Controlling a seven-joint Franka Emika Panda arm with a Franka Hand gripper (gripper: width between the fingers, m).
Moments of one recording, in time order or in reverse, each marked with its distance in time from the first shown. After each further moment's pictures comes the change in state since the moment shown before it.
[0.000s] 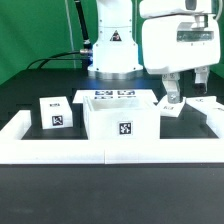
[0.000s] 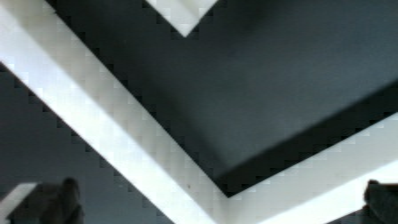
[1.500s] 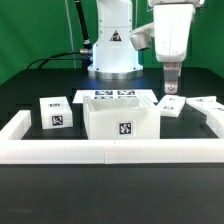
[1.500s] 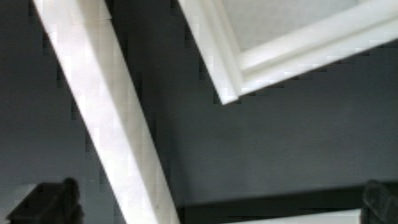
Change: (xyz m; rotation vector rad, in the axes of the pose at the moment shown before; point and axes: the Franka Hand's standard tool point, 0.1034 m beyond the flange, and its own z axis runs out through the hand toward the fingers) arm -0.033 0.011 -0.014 -0.056 -0.064 -0.608
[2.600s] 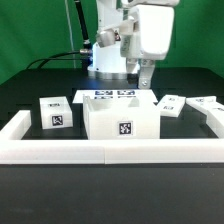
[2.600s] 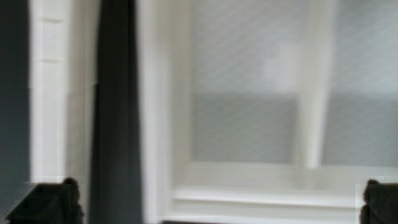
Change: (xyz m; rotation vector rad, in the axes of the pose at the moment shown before) arm -0.056 -0.058 -0.006 0.065 -0.057 -0.158
